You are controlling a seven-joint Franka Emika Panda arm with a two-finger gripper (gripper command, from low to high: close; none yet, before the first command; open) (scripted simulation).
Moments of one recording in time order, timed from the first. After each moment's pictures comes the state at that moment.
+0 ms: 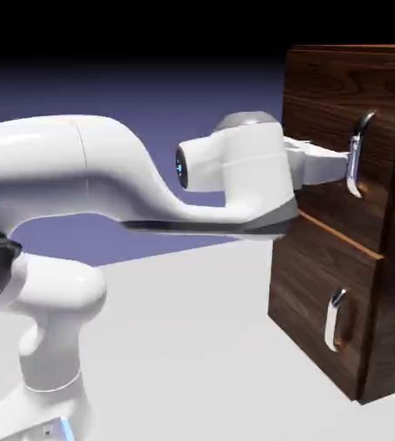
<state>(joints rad) 0.94 -0.91 -1.07 -2.21 -2.86 3.02 2.88</state>
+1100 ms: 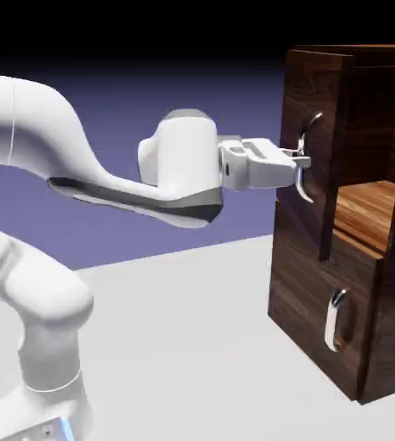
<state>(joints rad) 0.30 -0.81 -0.46 -2.56 -2.40 2.69 2.90</state>
